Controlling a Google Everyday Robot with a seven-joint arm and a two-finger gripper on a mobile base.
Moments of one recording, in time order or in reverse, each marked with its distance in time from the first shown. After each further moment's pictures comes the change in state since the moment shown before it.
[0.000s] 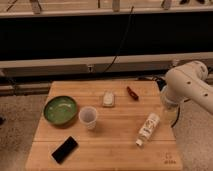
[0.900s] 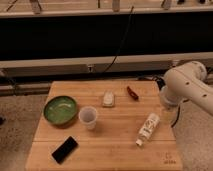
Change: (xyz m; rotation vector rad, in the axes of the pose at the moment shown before) arm -0.016 0.002 0.000 0.005 0.015 -0.046
